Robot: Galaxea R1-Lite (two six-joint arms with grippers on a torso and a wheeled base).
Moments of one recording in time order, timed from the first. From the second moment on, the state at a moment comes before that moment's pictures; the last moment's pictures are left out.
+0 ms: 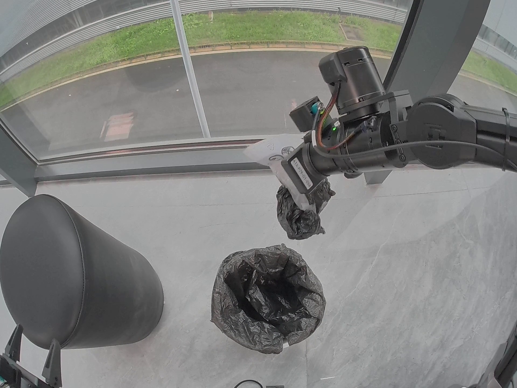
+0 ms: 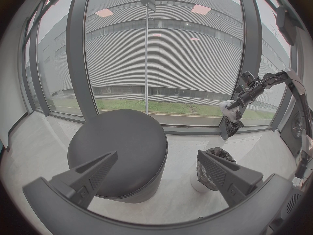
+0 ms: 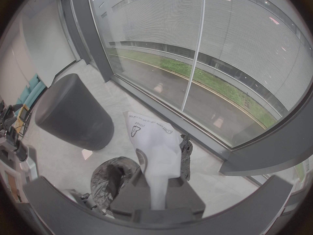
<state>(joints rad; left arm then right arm) -0.01 0.02 -0.02 -0.01 0.05 -0.08 0.69 1.99 -1.78 0.30 -0.16 -0.29</state>
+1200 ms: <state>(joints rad) -0.01 0.02 -0.02 -0.01 -0.01 -0.01 0.89 1.94 -1.47 0.03 -0.15 -0.18</state>
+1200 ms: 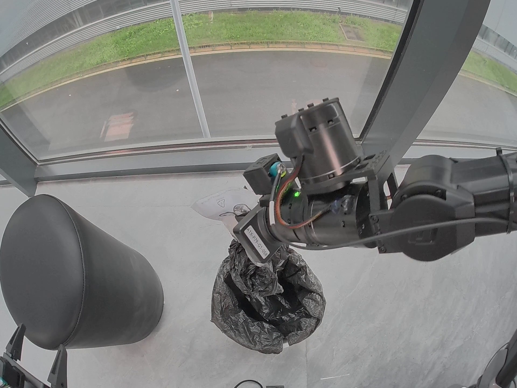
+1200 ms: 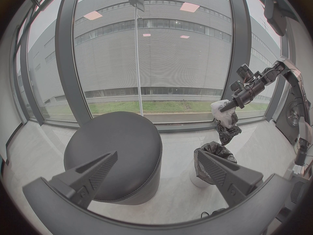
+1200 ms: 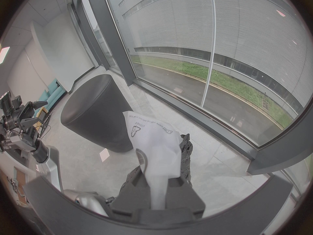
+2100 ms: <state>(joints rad) -0.01 0.02 -0.02 -0.01 -0.01 -0.01 0.89 2.13 -1.05 -0.56 -0.19 -0.19</state>
